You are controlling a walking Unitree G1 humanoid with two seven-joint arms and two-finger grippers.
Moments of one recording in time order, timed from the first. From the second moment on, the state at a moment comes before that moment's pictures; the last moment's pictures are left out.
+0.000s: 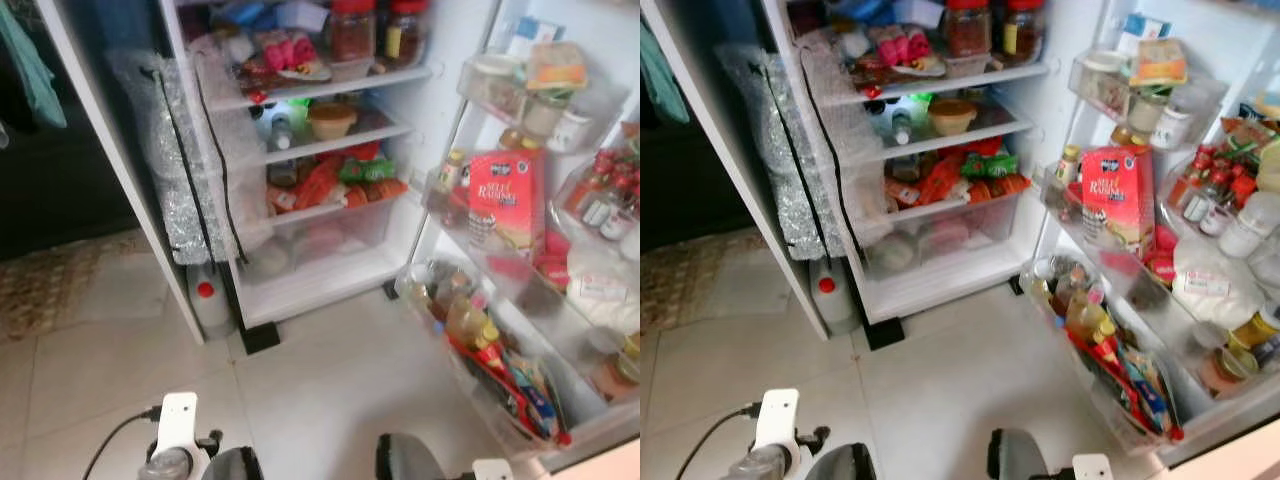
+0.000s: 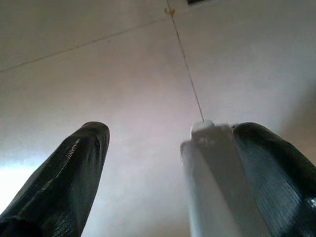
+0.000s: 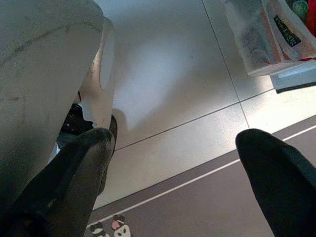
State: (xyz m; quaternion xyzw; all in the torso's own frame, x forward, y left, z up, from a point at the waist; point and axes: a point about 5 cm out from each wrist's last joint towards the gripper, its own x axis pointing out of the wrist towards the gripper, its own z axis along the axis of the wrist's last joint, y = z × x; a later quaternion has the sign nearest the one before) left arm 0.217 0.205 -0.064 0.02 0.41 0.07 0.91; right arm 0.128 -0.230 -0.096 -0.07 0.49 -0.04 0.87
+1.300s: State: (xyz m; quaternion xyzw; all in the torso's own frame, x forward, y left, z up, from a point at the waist) left arm 0.204 0.236 -0.064 0.01 0.42 0.08 0.90; right arm 0.121 -0.228 -0.100 -0.03 0.50 -0.08 0.86
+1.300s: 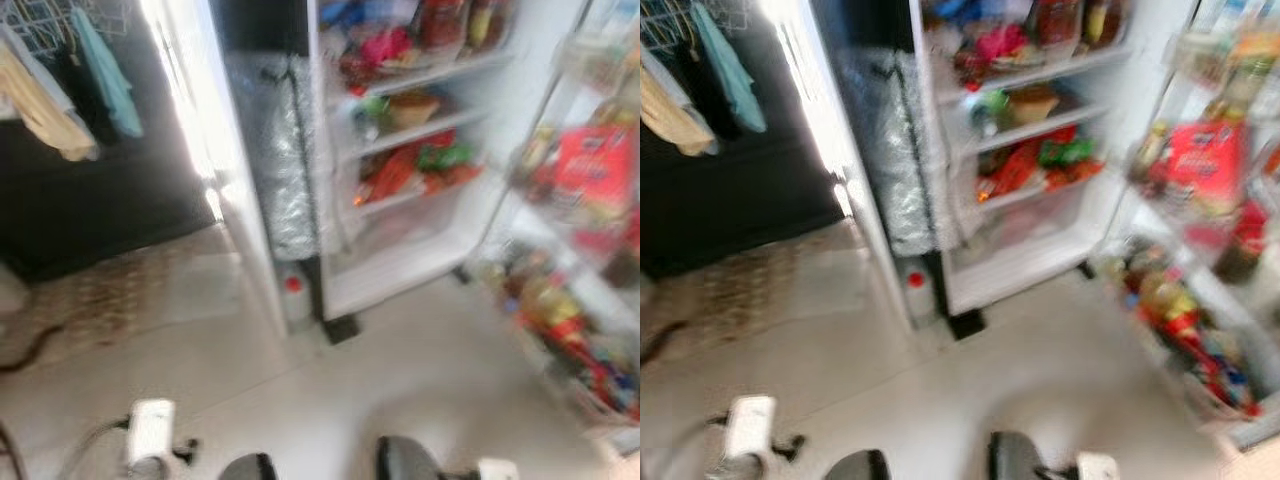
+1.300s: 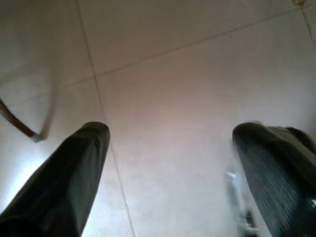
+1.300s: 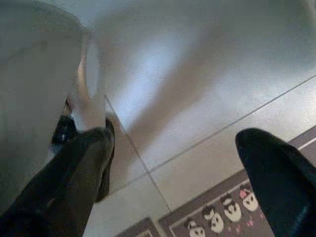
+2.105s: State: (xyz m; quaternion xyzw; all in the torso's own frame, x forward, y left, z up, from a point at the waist) left arm 0.194 0.243 -0.068 0.00 0.44 0.10 0.89; right arm 0.126 -0.225 -0.099 -0.03 0.49 -0.08 0.87
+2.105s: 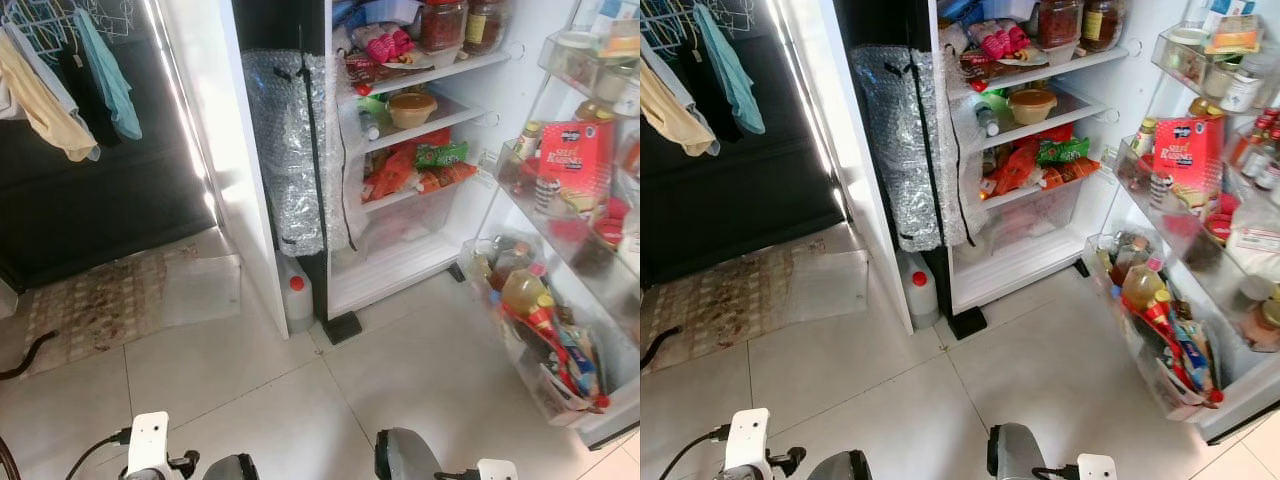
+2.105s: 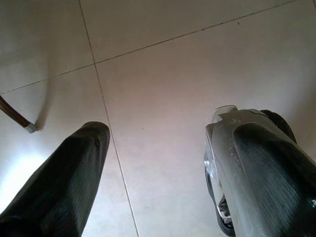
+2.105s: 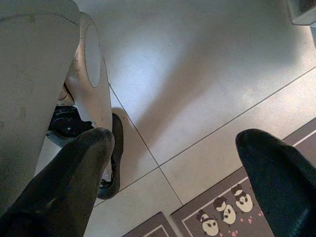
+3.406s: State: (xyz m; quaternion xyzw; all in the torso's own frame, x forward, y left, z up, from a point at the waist) left arm 0.201 0.240 -0.065 0.00 0.43 0.10 0.90; right arm 0.131 -0.224 -0.098 -0.03 0.49 -0.07 0.87
